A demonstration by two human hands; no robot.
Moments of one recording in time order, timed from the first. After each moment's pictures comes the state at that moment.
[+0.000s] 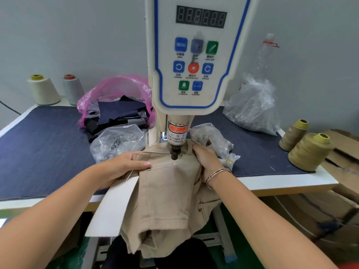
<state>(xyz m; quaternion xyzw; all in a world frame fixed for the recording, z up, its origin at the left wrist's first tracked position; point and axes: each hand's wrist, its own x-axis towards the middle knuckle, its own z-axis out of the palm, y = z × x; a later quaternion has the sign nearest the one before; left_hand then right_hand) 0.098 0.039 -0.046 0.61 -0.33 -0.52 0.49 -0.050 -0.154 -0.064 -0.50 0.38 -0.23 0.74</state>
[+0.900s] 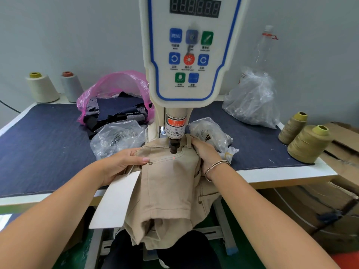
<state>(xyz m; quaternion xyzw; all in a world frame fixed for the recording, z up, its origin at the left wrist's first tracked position) 0.098 0.041 -0.047 0.61 -0.27 -0.55 0.50 -0.046 -0.161 -0.073 -0.50 0.38 -0.22 0.75</state>
